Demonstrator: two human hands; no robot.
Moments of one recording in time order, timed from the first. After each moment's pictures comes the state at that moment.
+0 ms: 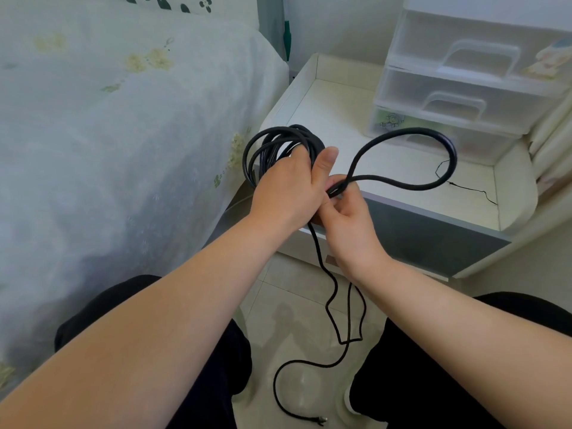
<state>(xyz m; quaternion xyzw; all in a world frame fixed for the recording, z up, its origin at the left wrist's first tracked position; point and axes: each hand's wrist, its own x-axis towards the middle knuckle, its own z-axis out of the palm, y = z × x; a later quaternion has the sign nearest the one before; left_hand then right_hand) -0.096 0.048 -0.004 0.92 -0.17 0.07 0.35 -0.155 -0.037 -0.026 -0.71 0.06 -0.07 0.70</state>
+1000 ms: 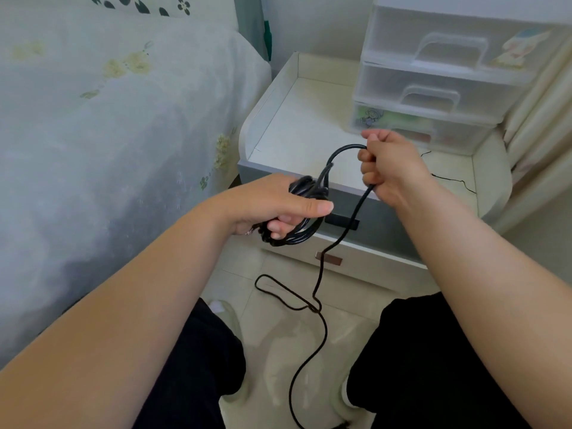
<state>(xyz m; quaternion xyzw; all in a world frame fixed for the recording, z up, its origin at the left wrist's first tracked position) -0.100 0.068 0.012 0.73 -0.24 -0.40 0.49 -0.104 -0.131 0.006 -0.62 0.27 -0.07 0.73</state>
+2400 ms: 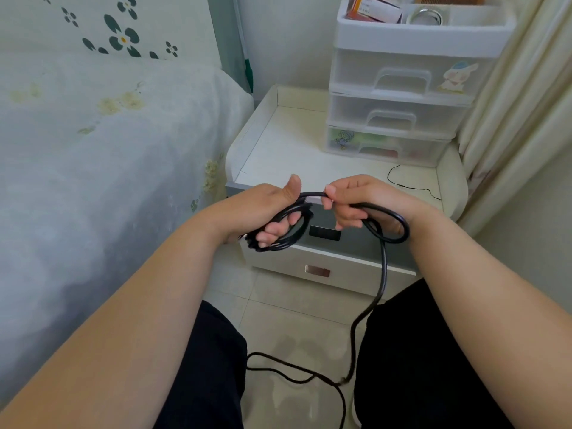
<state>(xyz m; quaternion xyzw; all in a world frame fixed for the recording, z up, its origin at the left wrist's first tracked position) -0.112 0.060 0.027 0.77 -0.24 -0.37 0.47 -0.152 -0.157 0.010 -0.73 -0.07 0.19 0.65</state>
